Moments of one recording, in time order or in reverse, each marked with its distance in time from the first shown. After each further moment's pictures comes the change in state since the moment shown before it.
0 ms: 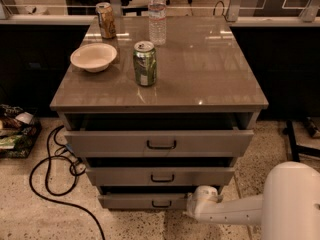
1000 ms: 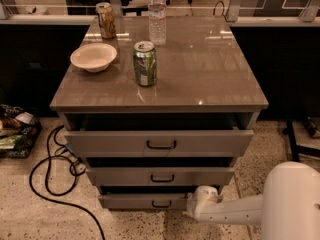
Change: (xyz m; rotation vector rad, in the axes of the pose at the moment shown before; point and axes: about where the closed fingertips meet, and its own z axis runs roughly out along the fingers) arm 0.000 0.000 0.000 0.000 0.000 0.000
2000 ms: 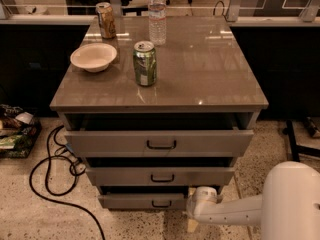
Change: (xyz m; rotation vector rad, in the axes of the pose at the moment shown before) arm 0.000 0.001 -0.001 -0.001 0.006 0.000
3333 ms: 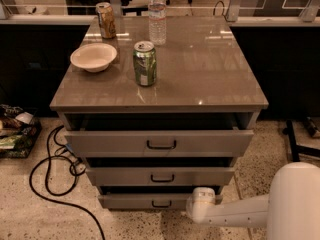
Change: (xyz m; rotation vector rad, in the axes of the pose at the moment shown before) arm -0.001 0.002 -0.018 0.021 0.043 -0.006
